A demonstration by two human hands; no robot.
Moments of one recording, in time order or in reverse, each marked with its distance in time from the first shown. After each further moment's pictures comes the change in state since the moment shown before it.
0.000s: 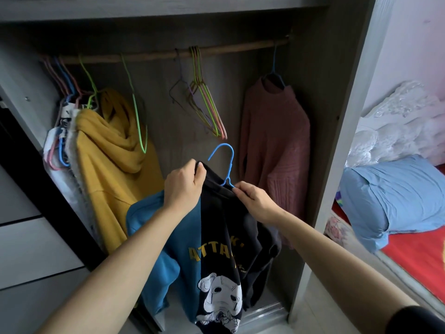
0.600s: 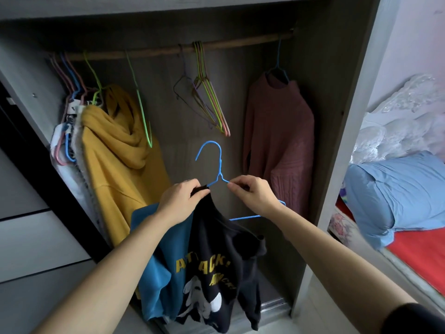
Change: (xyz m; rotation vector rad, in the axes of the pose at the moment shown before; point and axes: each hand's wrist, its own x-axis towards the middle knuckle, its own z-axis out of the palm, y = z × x) left_hand -0.032 -0.040 0.005 0.063 -0.417 -0.100; right_hand 0.012 0.005 0.013 -0.035 0.186 -0.031
